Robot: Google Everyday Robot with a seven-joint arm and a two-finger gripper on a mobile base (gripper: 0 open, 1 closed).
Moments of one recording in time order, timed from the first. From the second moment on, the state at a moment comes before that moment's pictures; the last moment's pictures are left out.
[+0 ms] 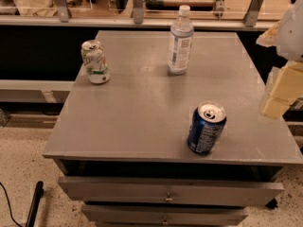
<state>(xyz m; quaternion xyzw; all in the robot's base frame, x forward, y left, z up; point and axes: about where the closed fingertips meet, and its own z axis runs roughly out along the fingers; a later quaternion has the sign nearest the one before) 0.438 -0.216 0.978 -0.60 0.78 -0.04 0.16</state>
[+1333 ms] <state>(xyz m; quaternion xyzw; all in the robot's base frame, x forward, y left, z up) 0.396 -0.111 0.943 -0.73 0.65 0.08 0.21</state>
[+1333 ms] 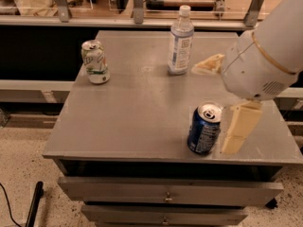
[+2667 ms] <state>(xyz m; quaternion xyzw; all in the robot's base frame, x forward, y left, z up) 0.407 -0.114 0.902 -0.72 0.65 0.12 0.20</state>
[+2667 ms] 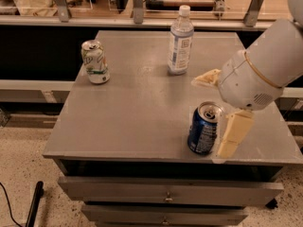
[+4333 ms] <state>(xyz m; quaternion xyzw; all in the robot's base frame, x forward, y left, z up) 0.403 -0.111 0.904 -0.72 0.65 0.13 0.21</state>
